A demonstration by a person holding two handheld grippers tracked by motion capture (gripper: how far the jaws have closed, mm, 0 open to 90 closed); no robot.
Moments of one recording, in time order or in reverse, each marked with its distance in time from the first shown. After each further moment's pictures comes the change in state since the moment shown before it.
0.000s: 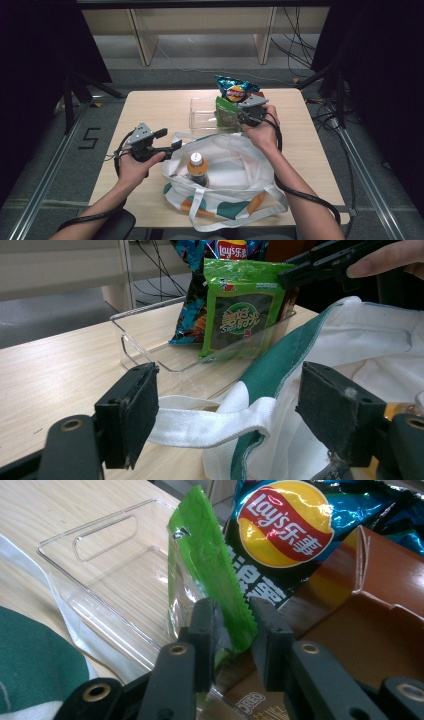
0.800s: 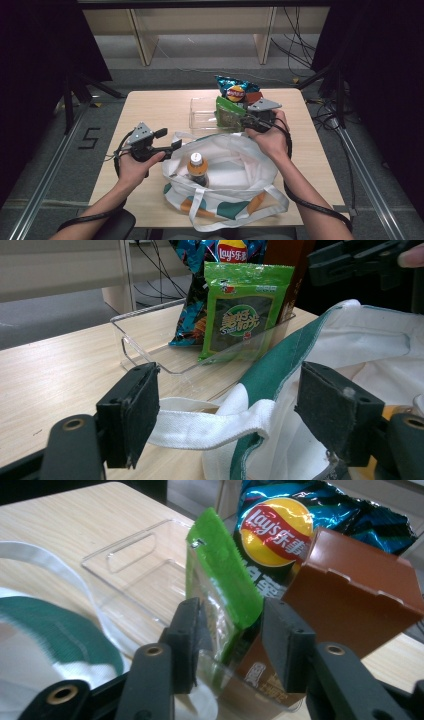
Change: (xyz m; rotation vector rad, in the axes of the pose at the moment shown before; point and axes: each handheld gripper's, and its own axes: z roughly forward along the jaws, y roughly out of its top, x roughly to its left) left arm 0.000 0.001 -0.001 -0.007 -0.001 -0.005; right arm 0.001 -0.009 -0.036 -0.072 0.034 0.077
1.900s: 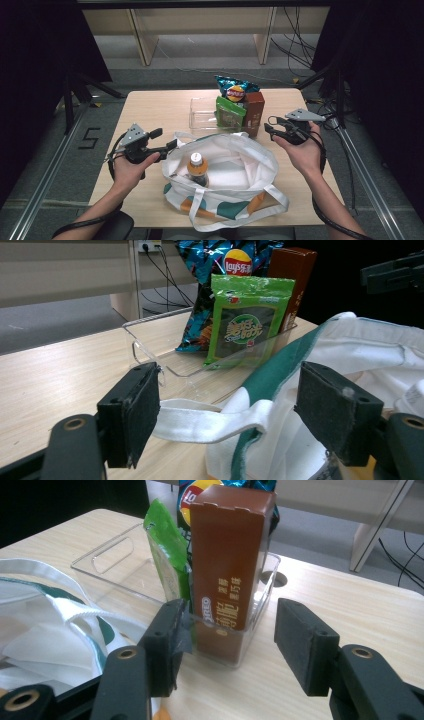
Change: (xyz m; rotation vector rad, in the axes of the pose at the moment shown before) left arm -0.002 0.002 -0.015 -0.040 0.019 -0.022; right arm -0.038 -0.045 -0.063 -0.052 -0.019 0.224
